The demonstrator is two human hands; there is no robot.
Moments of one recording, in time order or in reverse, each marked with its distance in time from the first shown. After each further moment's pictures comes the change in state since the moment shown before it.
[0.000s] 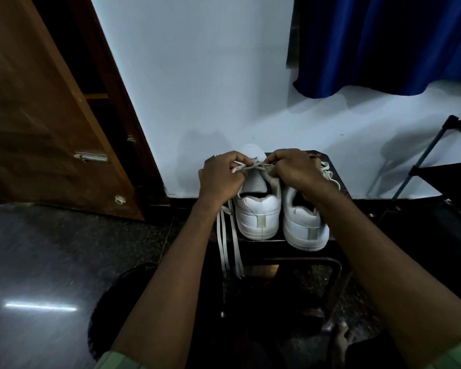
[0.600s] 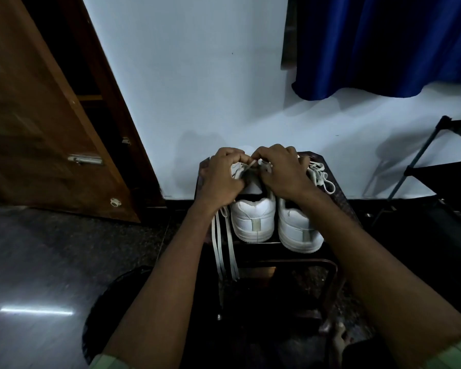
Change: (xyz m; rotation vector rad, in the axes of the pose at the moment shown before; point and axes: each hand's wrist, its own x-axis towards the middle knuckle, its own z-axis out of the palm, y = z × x) left_hand 0.007 -0.009 0.010 -0.042 -0.048 0.247; right_hand 0.006 0.011 0.012 -0.297 0.073 -0.322
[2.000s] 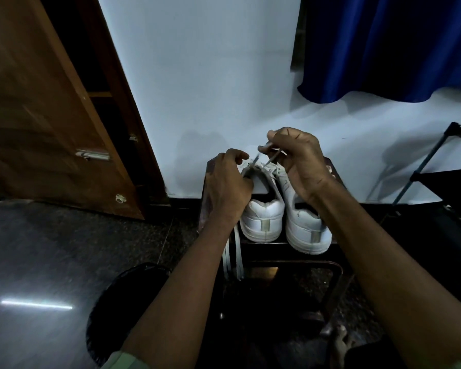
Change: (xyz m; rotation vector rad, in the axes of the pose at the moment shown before) left_hand -0.017 0.020 0.008 0.124 0.256 -0.236; right_hand -0.017 -0.044 -0.038 1.355 0.017 0.038
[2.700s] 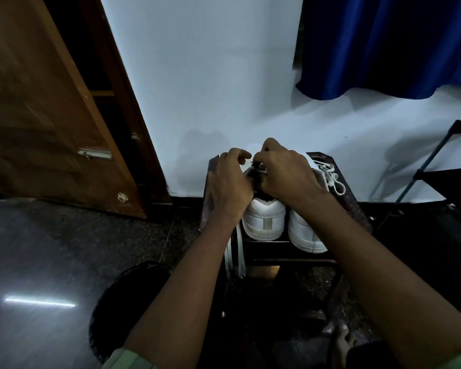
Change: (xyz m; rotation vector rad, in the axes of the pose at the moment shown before) left_hand -0.001 -0.001 0.001 -0.020 0.000 0.010; right_hand 0.002 0.032 0.001 -1.683 -0.126 -0.296
